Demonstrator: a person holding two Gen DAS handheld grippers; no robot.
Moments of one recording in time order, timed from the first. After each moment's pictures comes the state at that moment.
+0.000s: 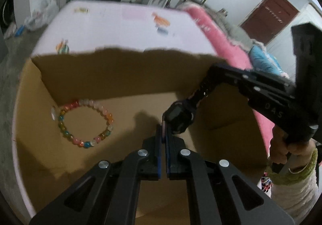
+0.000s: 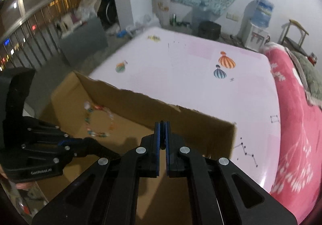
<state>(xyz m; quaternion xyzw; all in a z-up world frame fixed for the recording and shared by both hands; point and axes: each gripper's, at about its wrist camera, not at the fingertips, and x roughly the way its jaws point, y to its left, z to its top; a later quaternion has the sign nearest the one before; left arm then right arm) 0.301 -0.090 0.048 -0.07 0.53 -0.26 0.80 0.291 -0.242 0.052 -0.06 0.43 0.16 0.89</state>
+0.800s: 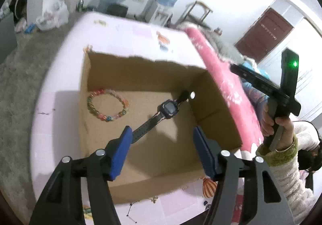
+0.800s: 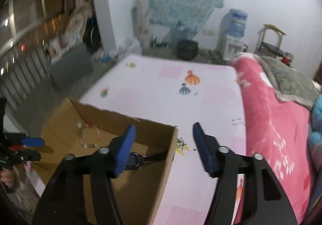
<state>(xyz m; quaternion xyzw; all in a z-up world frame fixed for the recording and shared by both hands) 0.204 -0.014 0.120 -0.12 0.46 -0.26 0.84 0.237 -0.326 0.112 0.00 0.35 0.10 0.93</state>
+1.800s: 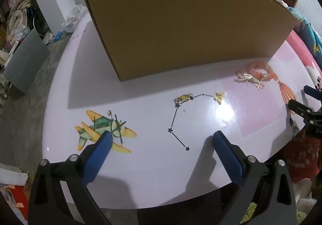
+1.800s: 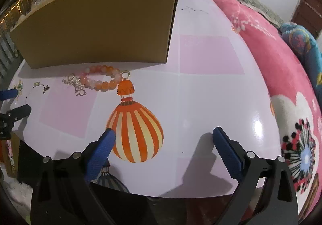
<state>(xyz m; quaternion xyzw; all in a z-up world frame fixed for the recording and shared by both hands) 0.091 -0.030 -0.023 0.09 0.52 -0.13 0.84 0.043 -0.281 -0.072 0.00 0.49 -0.05 0.87</state>
